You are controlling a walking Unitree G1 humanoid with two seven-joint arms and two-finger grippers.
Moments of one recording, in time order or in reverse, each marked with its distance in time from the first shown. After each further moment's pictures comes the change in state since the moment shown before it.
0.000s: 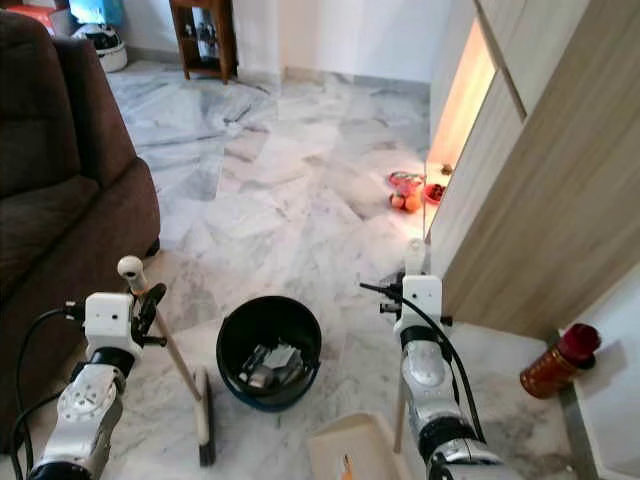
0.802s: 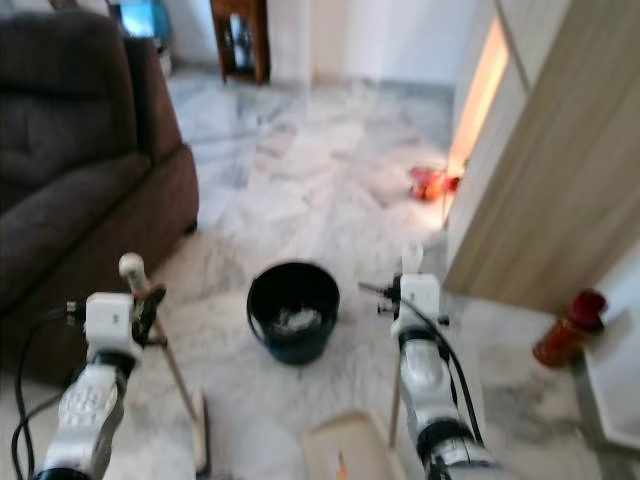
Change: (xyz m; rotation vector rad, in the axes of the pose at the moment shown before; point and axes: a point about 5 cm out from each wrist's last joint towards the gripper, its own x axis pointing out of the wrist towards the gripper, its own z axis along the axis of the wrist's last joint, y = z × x) left arm 0.001 -0.003 0.000 -0.007 -0.001 -0.001; right arm -0.002 0.001 -0.003 0.018 0.016 0.003
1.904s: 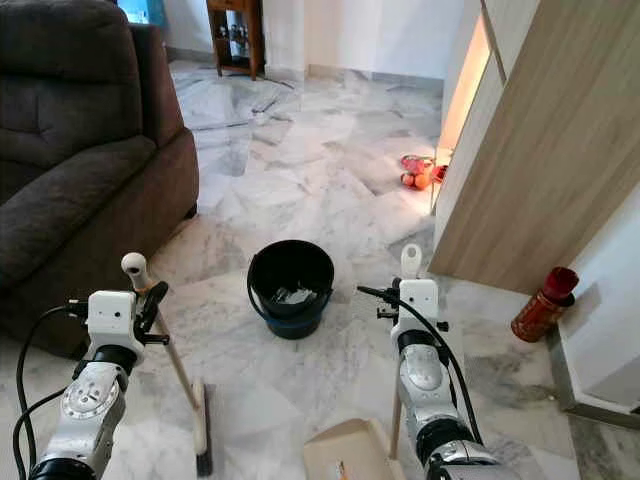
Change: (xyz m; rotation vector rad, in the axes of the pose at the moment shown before) left arm 0.003 0.000 0.002 0.004 -0.003 -0.006; right arm -0.001 0.001 -0.008 -0.024 0.070 -0.002
